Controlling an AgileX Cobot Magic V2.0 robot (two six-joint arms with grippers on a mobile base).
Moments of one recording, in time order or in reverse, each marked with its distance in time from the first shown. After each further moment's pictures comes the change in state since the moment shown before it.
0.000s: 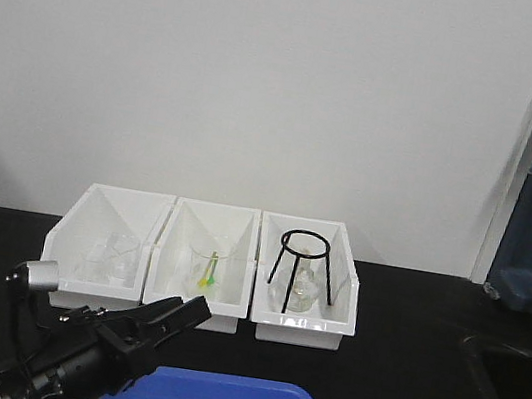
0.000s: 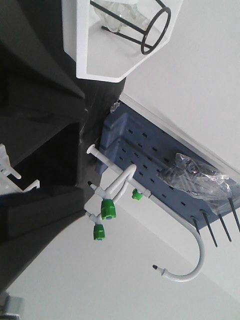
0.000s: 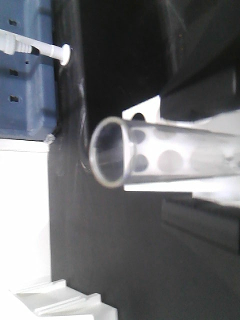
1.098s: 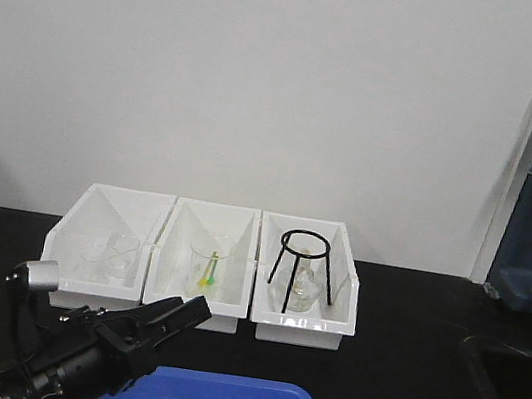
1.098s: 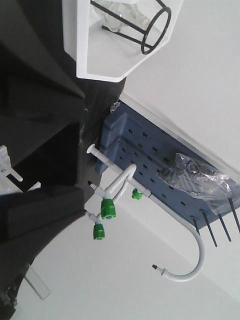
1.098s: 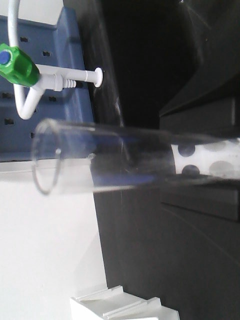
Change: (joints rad) left arm 0.000 0.000 0.000 0.000 0.000 -0.002; right arm 0.000 -0.151 -0.003 0.090 0.001 -0.005
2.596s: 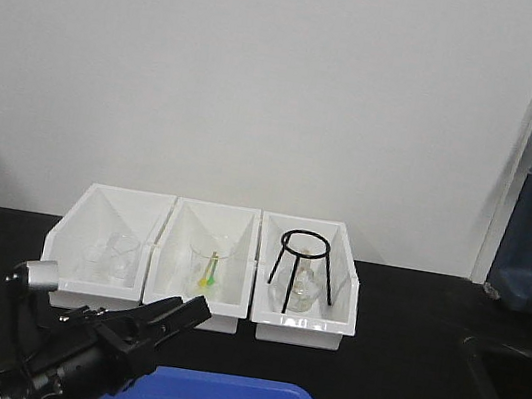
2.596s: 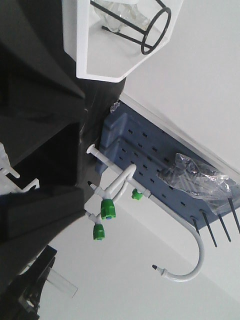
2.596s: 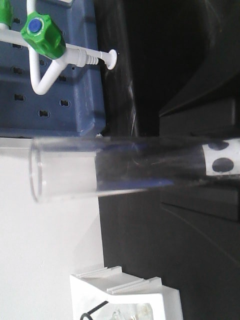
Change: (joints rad) left arm 0.000 0.000 0.000 0.000 0.000 -0.001; right arm 0.000 -0.095 -0.149 0.028 0.274 -0.131
